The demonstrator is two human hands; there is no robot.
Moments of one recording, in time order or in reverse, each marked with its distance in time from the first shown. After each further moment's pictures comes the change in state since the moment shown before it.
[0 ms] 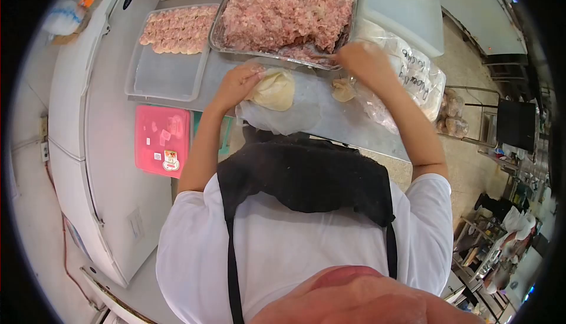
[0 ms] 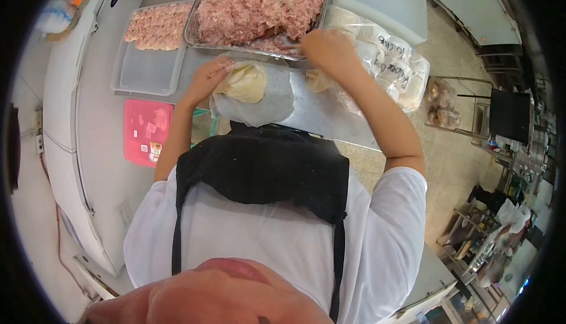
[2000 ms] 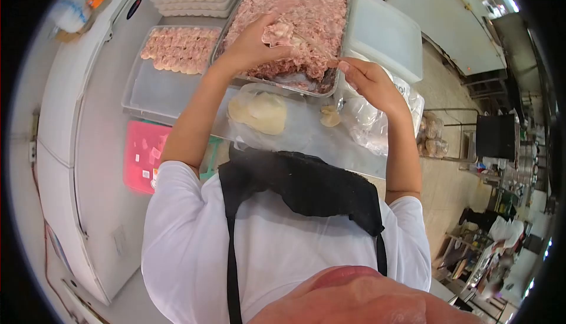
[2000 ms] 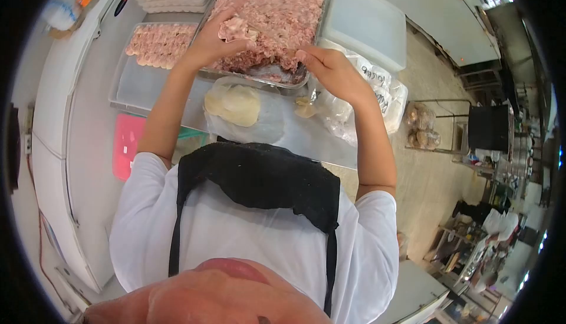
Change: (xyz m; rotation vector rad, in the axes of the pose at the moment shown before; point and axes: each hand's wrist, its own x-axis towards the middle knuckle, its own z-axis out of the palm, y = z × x) left_hand 0.114 0.115 -0.039 0.073 0.070 0.286; right_hand -0.015 -0.001 -0.082 0.982 -0.015 0.267
